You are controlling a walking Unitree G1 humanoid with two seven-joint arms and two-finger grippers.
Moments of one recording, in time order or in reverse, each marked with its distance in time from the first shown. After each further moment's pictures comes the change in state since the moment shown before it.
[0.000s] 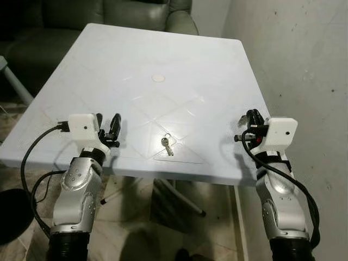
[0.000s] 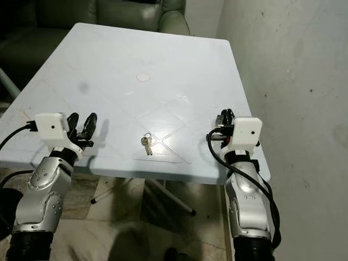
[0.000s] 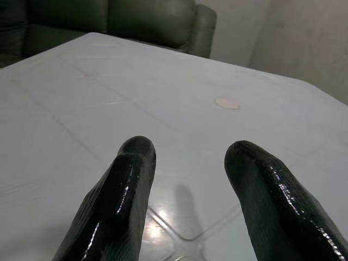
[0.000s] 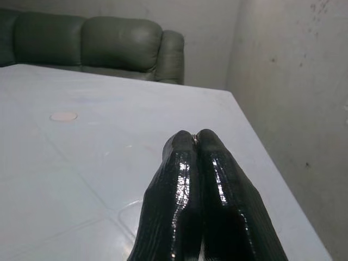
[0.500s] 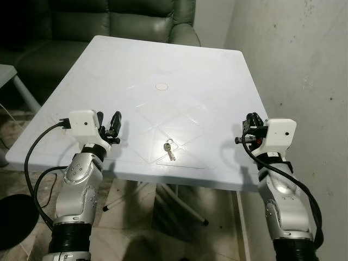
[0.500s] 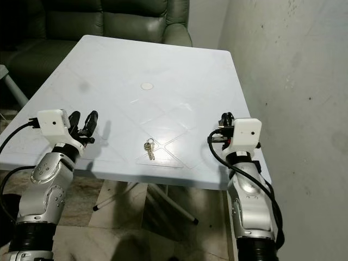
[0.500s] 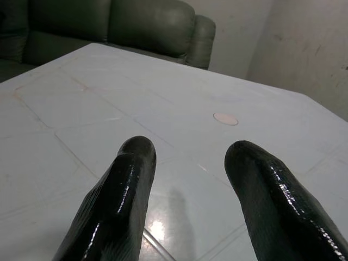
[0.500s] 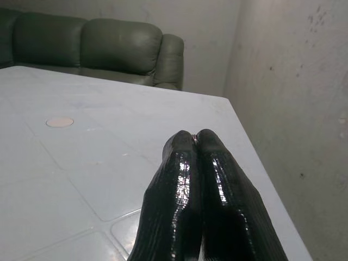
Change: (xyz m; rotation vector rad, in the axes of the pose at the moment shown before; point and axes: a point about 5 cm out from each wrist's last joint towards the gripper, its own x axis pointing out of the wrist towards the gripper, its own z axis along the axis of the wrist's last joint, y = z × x) left arm 0.012 -0.002 -0.002 -0.023 0.020 -0.015; right arm 0.003 -0.009 0.000 -0.033 0.032 -0.011
